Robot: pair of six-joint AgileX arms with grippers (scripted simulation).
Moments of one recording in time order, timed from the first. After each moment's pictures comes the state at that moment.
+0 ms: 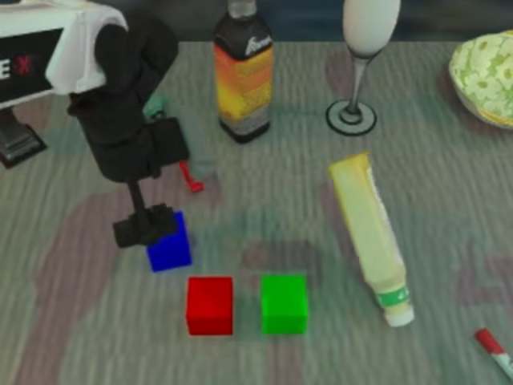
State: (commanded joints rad) left arm -0.40 1.91 1.40 -0.99 0.00 0.87; right arm 0.06 0.13 0.09 -0.09 0.02 0.05
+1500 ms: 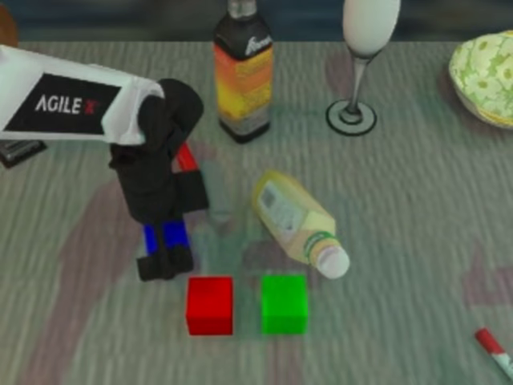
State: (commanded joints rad) left arm -0.42 2.15 1.34 -0.77 0.00 0.92; right arm 0.01 0.00 0.00 0.00 0.00 0.00
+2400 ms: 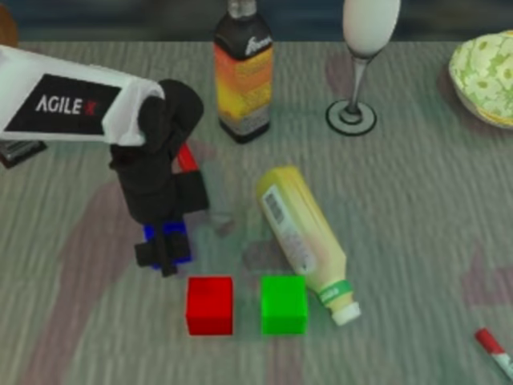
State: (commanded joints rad) left arm -0.42 2.15 1.34 -0.77 0.00 0.92; right arm 0.01 0.00 0.00 0.00 0.00 0.00
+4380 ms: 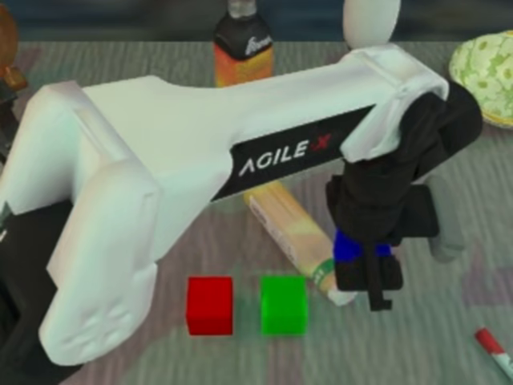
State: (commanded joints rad) left arm -0.97 2.32 2.01 -1.26 0.00 0.61; right arm 0.01 0.00 0.00 0.00 0.00 0.00
